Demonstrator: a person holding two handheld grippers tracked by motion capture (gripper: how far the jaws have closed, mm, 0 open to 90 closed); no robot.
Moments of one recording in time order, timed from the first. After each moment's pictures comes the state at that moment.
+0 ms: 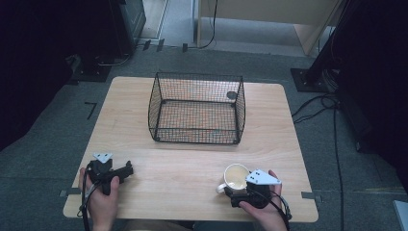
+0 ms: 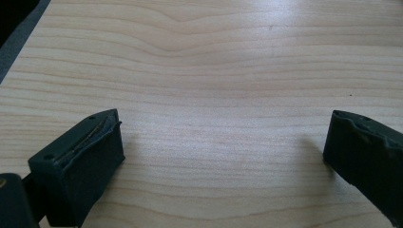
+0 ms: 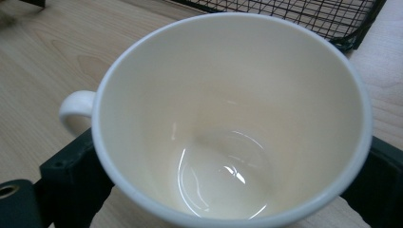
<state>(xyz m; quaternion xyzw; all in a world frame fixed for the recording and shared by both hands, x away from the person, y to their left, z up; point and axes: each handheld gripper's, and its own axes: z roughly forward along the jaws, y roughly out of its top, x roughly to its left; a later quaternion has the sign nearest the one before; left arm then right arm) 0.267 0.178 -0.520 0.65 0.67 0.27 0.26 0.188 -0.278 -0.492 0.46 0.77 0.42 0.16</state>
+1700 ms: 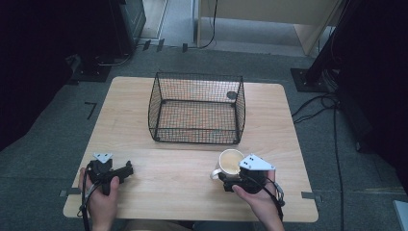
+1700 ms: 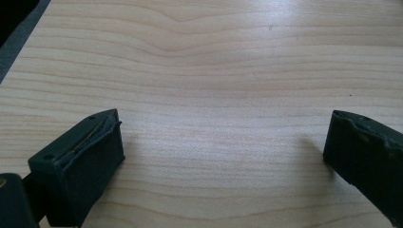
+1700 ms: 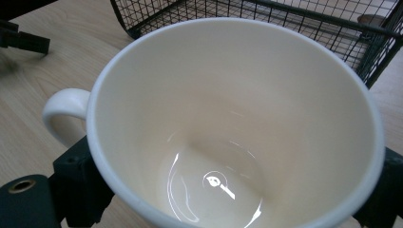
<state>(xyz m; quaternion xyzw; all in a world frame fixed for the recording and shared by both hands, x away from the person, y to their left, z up) 0.267 0.178 -0.520 0.65 0.67 0.27 0.26 0.216 -0.257 -0.454 0.44 0.76 0.43 0.20</state>
